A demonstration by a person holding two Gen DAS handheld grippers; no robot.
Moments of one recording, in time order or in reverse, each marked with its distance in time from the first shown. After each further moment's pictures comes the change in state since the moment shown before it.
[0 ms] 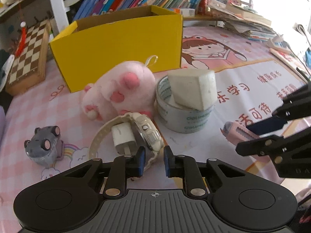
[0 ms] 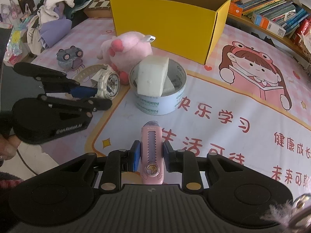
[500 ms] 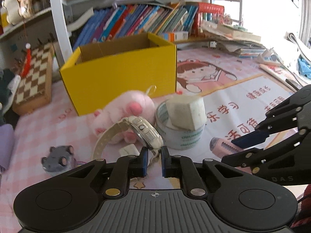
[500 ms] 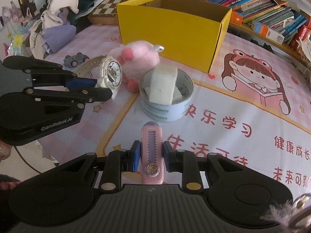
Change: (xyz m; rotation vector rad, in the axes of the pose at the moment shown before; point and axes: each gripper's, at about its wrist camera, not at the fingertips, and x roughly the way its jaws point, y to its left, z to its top) left arm -0.043 0.000 0.000 0.052 -0.143 -0.004; right arm -0.011 0.018 0.002 -0.001 -0.055 -0.007
